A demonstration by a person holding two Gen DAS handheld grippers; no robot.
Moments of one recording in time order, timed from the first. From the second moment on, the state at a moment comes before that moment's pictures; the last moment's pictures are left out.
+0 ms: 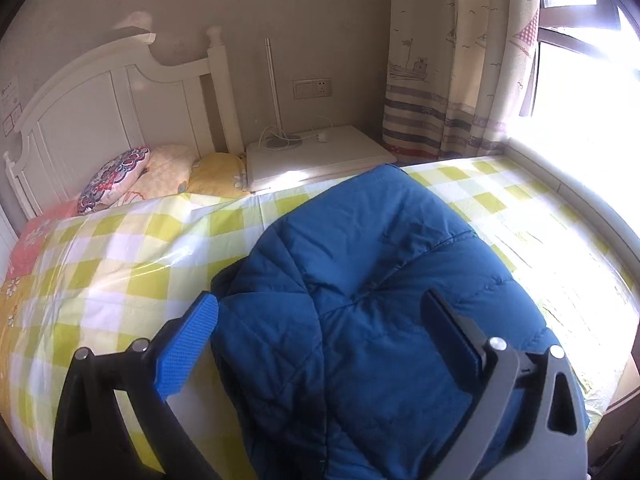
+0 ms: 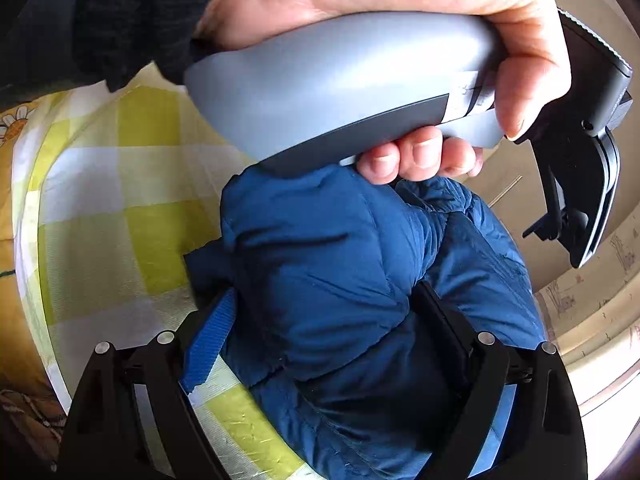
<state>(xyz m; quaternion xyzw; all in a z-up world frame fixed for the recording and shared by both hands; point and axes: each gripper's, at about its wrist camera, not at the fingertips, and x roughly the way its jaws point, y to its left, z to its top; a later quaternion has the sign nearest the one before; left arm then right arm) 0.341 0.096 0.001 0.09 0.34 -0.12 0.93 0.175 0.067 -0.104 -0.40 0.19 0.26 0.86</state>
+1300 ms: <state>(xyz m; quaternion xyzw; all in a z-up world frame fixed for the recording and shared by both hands) 0.350 0.106 -0.042 0.08 0.34 -0.07 0.94 0.178 -0.124 -0.075 -0.11 0.26 0.16 0.95</state>
